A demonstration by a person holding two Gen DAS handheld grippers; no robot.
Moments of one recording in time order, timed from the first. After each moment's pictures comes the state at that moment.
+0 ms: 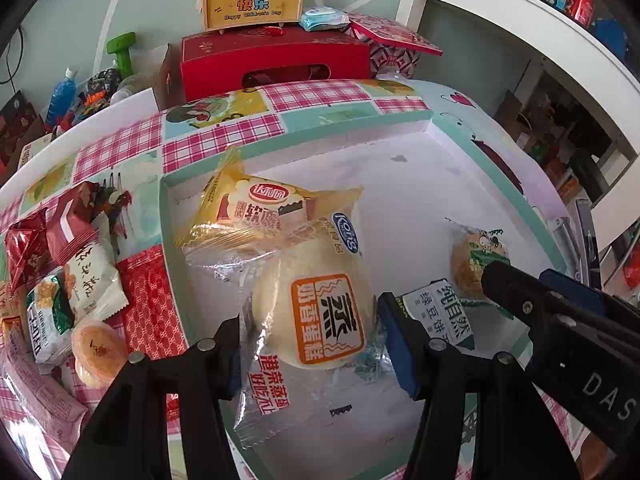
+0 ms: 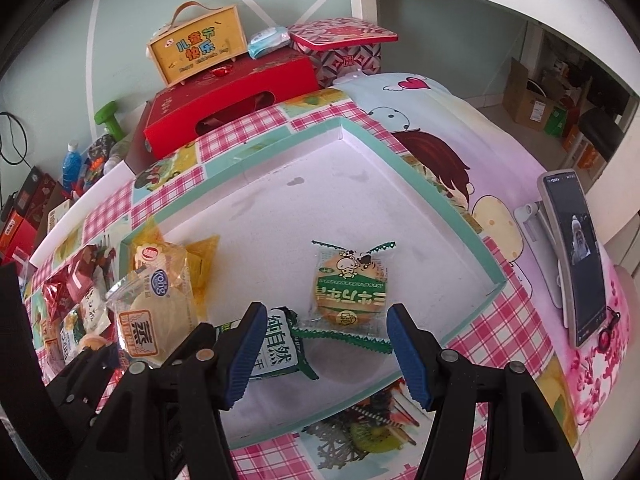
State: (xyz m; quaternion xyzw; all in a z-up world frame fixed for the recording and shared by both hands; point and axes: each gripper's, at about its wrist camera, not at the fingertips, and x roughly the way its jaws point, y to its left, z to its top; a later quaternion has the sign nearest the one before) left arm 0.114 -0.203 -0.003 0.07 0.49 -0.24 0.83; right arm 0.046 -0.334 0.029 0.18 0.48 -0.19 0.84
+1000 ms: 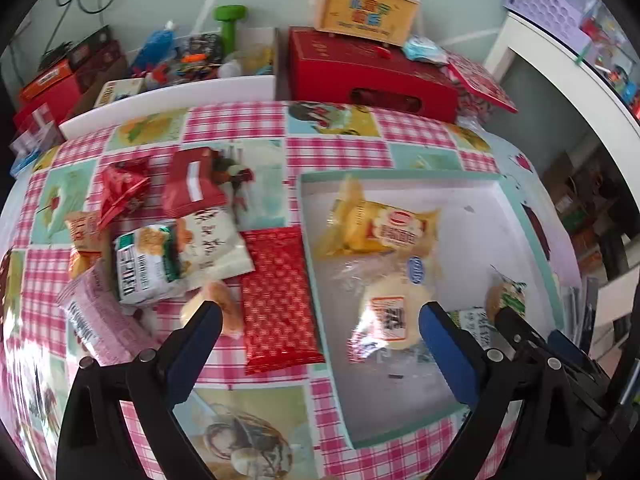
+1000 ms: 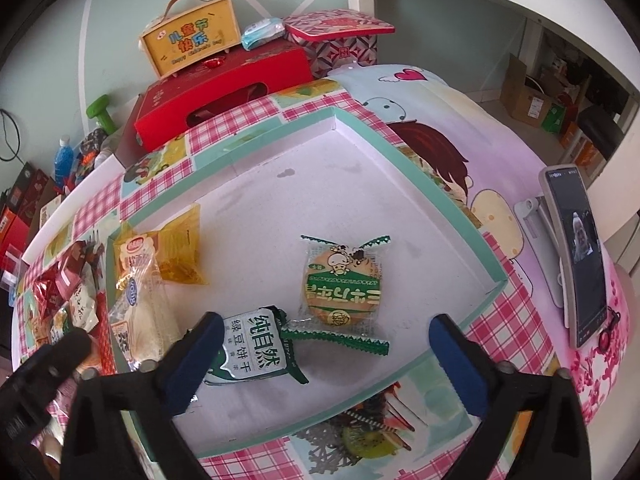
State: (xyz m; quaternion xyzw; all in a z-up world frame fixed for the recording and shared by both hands) left arm 0.119 -0.123 0.041 -0.02 0.52 -0.11 0.85; right arm 0.050 -0.334 0.020 0.16 0.49 -0.20 0.83
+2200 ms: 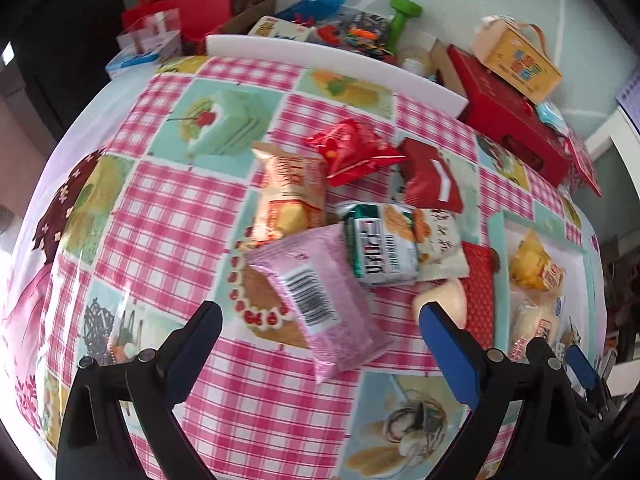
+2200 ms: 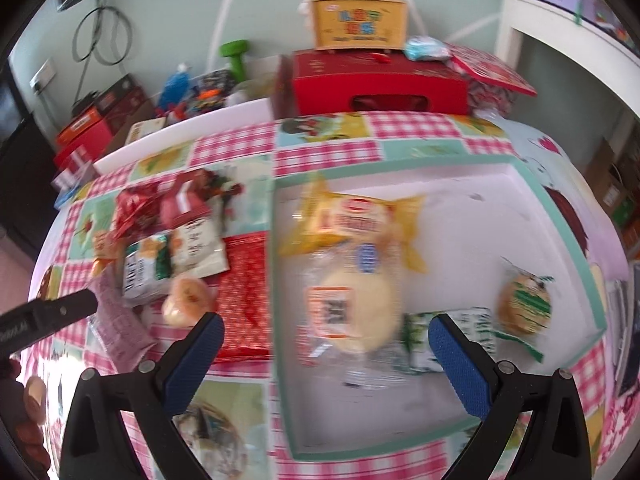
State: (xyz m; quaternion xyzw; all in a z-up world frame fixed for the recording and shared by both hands) left arm 0.120 0.052 0.025 -0.12 0.56 0.03 0.82; right arm 0.082 -0.187 0.028 0.06 0.48 -0.03 0.87
